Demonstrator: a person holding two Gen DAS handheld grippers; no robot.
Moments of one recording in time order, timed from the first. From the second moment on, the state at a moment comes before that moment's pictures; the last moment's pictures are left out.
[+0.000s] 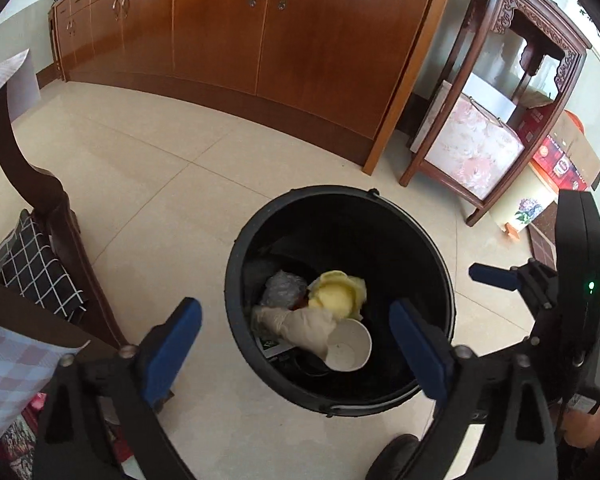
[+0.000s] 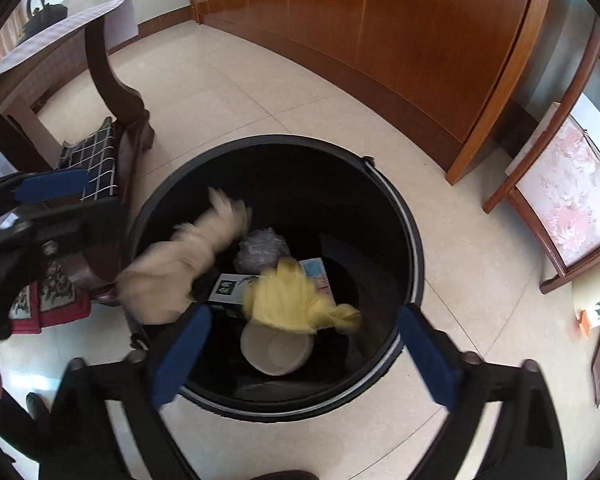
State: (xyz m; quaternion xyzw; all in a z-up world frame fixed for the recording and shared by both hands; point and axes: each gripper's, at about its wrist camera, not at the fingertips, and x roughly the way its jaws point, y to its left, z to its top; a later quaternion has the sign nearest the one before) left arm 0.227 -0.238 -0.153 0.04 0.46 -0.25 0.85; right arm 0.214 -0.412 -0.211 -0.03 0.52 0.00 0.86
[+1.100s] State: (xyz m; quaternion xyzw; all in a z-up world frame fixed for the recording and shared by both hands) left arm 0.155 -0.115 -0.045 0.03 0.36 -0.17 0.92; right arm 0.157 -0.345 -0.071 -0.01 0.34 -0.03 0.94
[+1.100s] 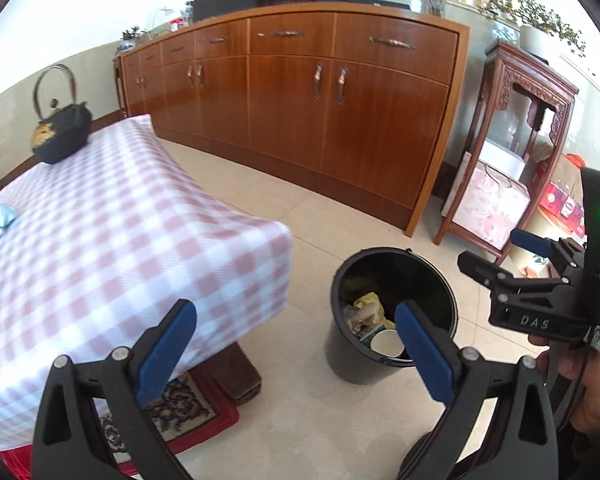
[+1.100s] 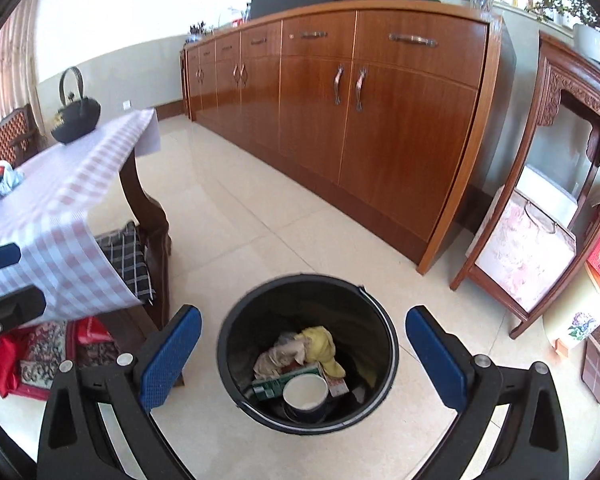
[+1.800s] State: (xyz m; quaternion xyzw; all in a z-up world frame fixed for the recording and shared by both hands) left arm 0.125 0.034 -0.006 -0.04 0.29 -0.01 0.96; right arm 0.162 -0.193 -0.025 -0.02 0.27 0.14 0.95
